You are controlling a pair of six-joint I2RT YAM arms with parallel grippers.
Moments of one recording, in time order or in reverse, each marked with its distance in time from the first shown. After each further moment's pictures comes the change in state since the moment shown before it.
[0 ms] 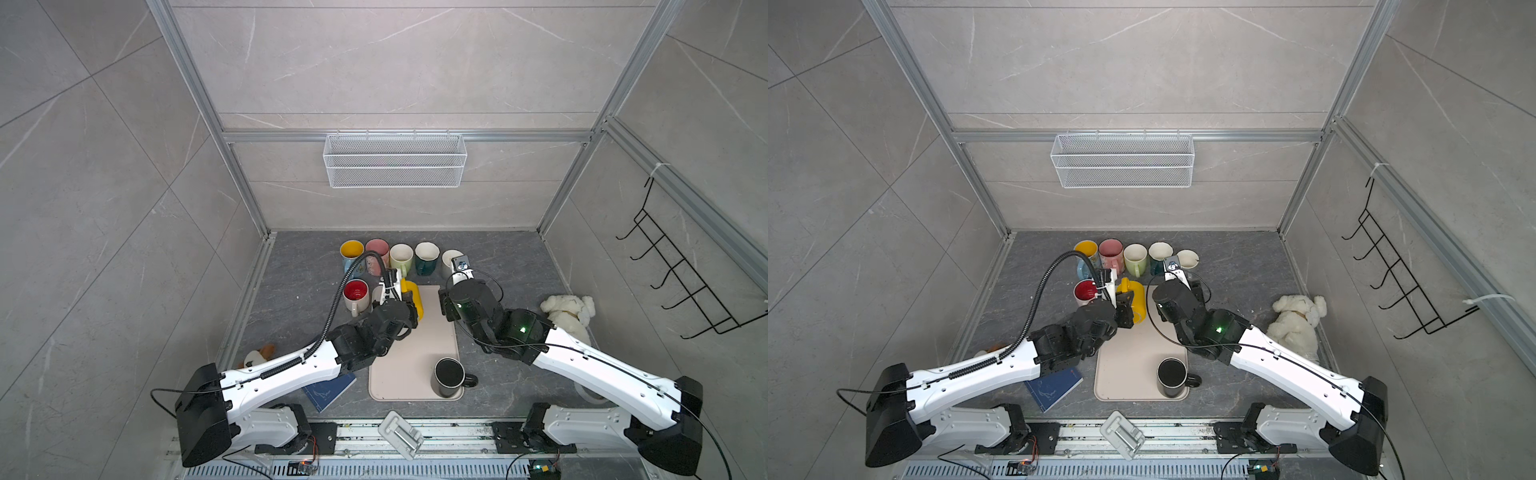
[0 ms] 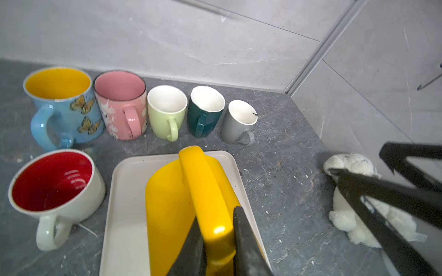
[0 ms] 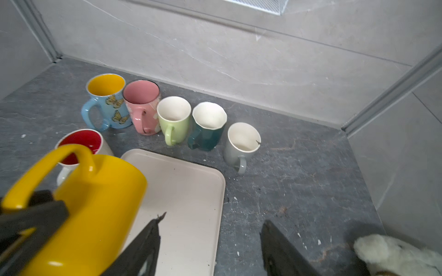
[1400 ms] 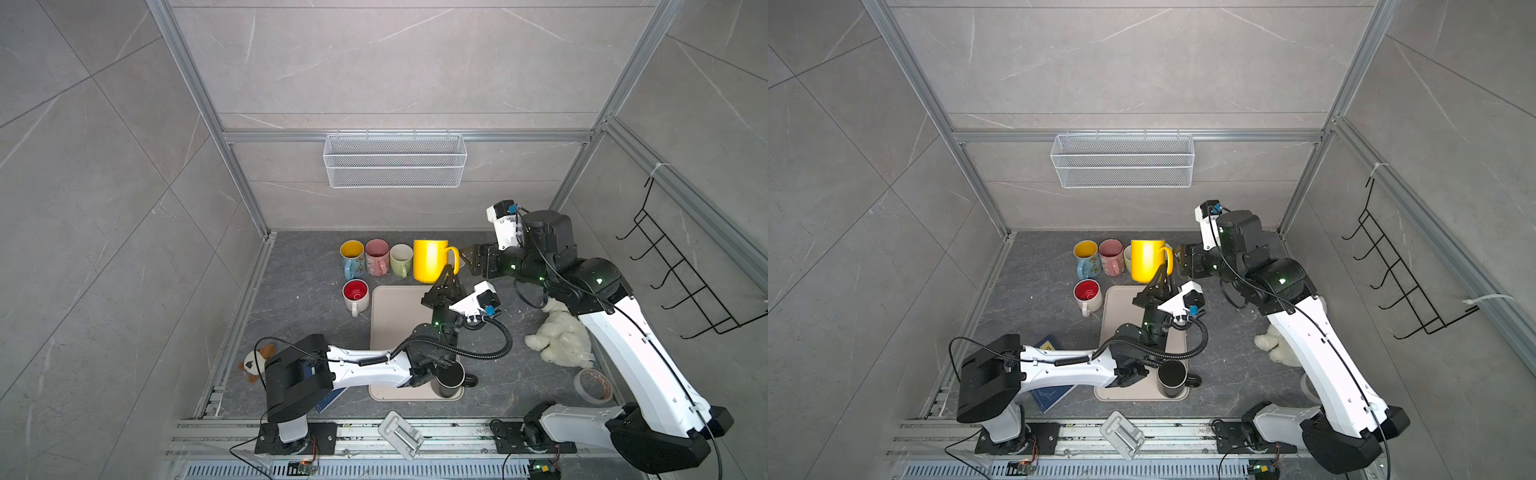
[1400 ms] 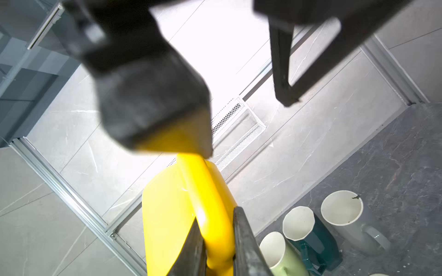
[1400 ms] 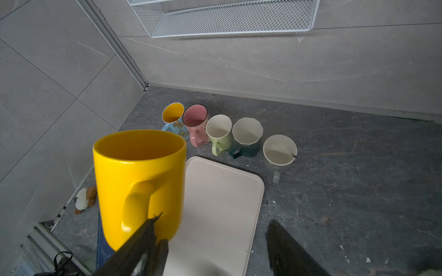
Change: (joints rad) left arm -0.210 0.495 0.185 1.263 -0.373 1.758; right arm -0.428 0.097 0.562 -0.394 -0.722 -0.018
